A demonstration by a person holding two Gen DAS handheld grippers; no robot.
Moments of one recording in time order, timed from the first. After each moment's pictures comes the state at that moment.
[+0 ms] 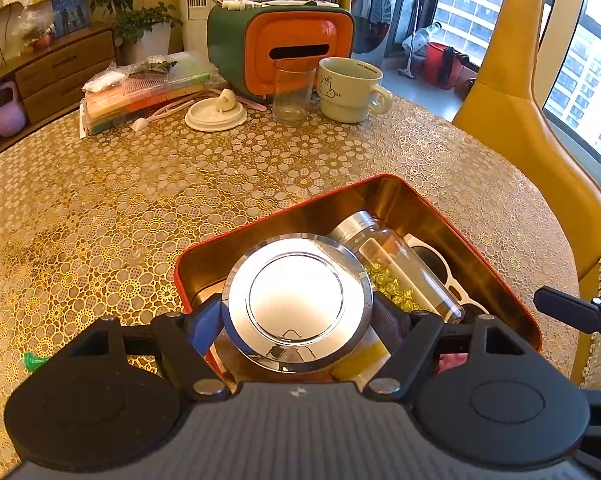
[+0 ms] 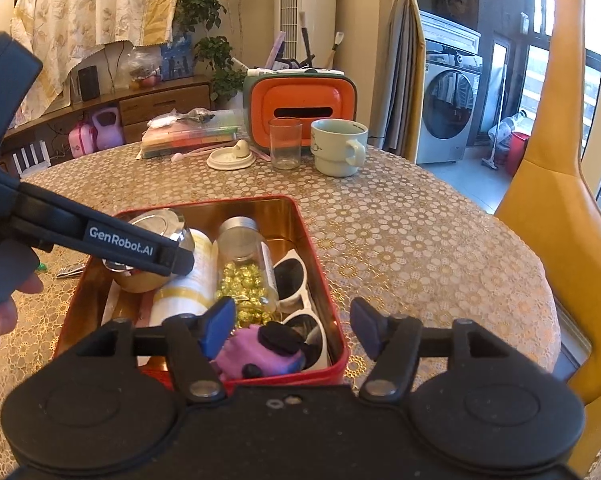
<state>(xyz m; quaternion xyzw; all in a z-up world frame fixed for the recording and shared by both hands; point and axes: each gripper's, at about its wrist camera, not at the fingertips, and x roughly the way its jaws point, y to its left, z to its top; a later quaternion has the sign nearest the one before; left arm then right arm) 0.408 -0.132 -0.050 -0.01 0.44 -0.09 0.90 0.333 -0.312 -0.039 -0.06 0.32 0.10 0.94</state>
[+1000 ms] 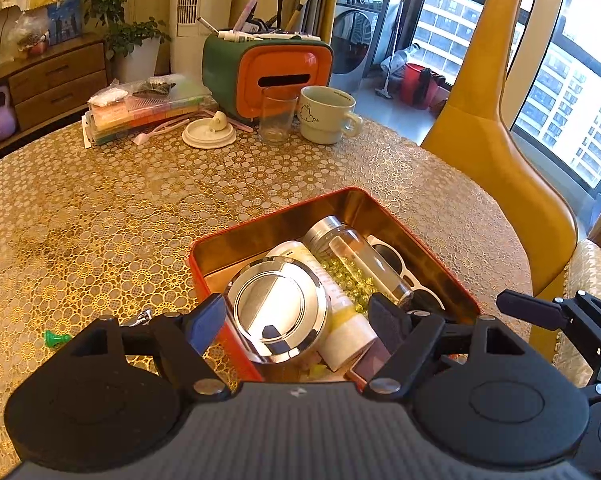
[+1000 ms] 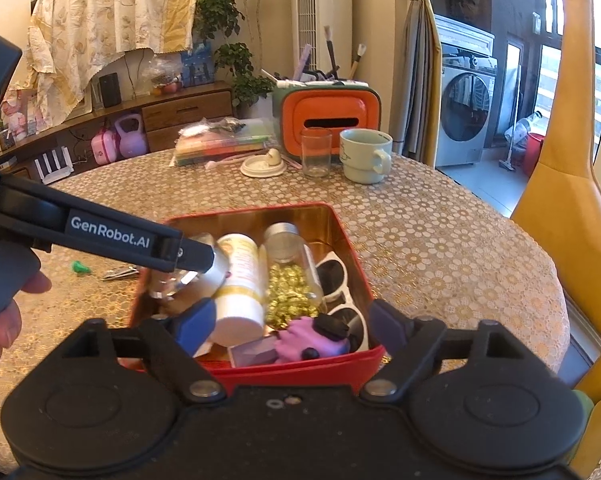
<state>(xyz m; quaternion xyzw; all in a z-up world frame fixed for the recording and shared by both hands) 0.357 -0.112 -0.011 -0.03 0.41 -0.12 0.90 0.303 -0.294 -0.014 -0.05 0.31 0.13 0.94</state>
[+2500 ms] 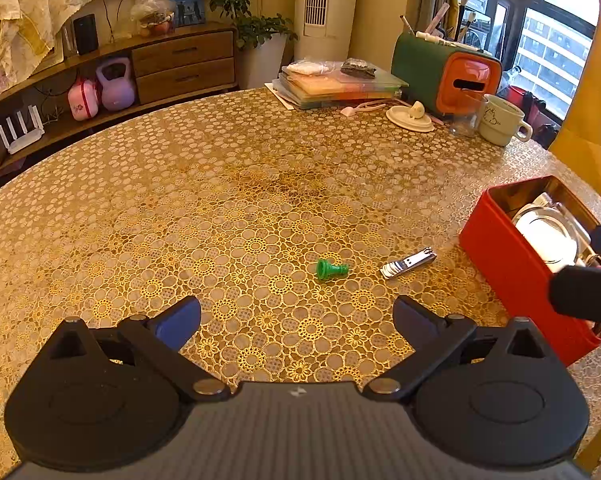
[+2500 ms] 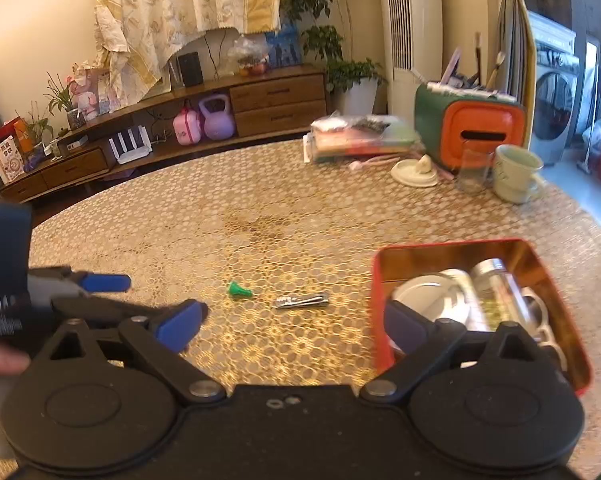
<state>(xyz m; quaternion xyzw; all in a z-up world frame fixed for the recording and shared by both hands) 0.308 0.075 -0.056 -0.04 0.40 0.03 0.92 0.313 -0.125 0.002 -0.04 0.36 0.23 0.90</state>
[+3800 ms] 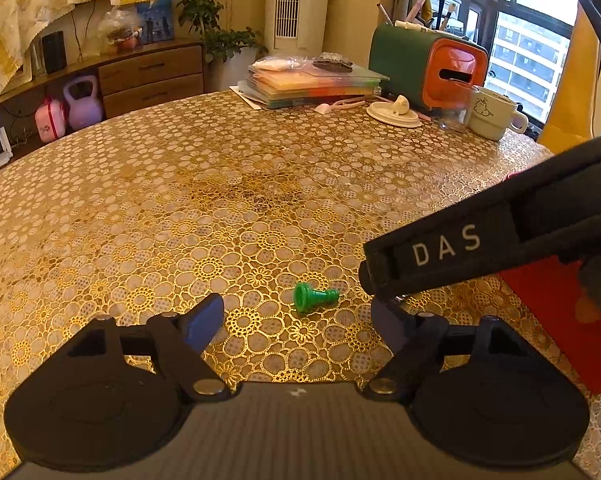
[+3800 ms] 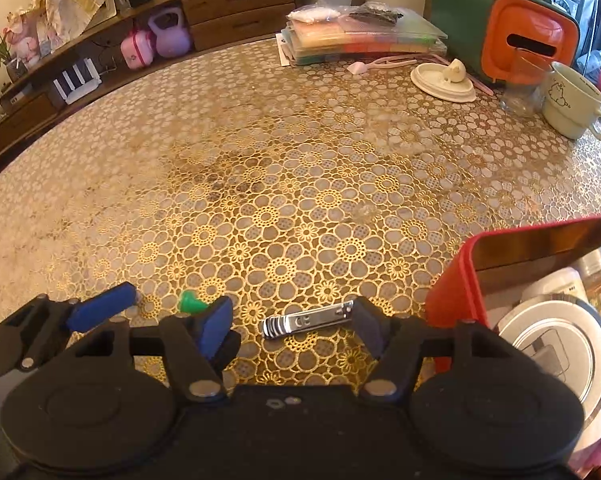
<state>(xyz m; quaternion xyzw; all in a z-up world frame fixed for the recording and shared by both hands) 0.354 0.067 -0.111 -0.02 0.36 -0.02 0.93 0.419 -0.060 -0.077 -0.06 0.49 0.17 0.85</state>
